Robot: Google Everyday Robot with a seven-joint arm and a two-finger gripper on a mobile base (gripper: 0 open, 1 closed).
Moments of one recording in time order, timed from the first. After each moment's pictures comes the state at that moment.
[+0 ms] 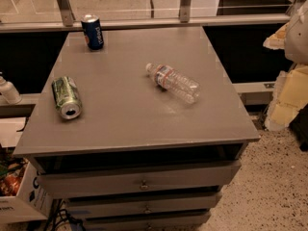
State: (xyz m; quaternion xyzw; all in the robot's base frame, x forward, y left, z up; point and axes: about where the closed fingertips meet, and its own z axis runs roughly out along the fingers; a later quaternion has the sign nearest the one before) arm 0.438 -0.217 0.976 -0.60 0.78 -0.03 0.16
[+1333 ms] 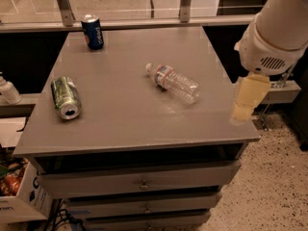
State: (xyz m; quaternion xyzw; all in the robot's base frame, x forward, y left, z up) arm 0.484 -0.184 0.939 -0.61 0.77 -0.08 0.15
